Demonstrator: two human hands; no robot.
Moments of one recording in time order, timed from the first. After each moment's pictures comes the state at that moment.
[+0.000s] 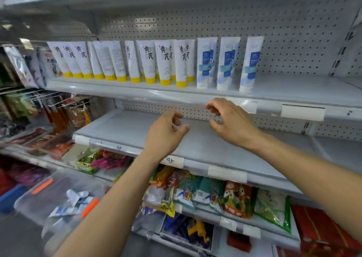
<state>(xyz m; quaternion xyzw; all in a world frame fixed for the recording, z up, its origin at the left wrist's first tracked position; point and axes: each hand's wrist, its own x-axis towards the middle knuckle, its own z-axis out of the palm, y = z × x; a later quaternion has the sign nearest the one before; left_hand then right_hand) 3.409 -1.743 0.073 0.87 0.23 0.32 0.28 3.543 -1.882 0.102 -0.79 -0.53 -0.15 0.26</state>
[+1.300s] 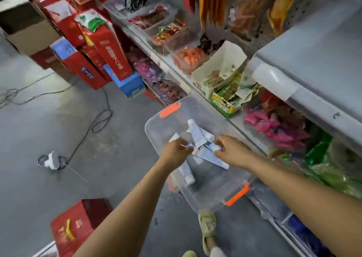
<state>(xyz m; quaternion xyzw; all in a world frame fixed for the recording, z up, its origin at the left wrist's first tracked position) 3.102 -1.207 -0.300 0.61 0.65 0.04 0.46 3.298 -1.243 -0.302 -0.71 -0.61 0.35 0.00</state>
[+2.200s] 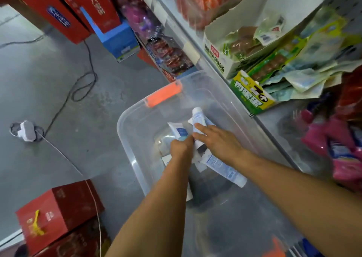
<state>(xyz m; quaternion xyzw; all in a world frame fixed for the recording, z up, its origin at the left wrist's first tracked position) 3.166 -1.118 -0.506 0.13 0.80 0.18 0.56 3.294 -1.128 -0.482 -0.51 -0.83 0.19 -0.06</state>
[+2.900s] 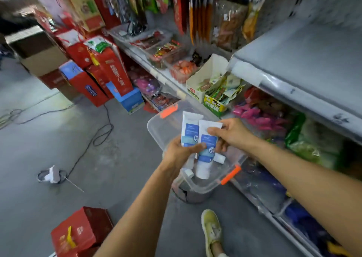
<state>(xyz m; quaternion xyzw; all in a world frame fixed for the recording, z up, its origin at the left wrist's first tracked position) 3.098 -1.301 -0.242 0.45 0.53 0.27 0.66 3.276 -1.313 -0.220 -0.63 -0.46 0.52 0.35</state>
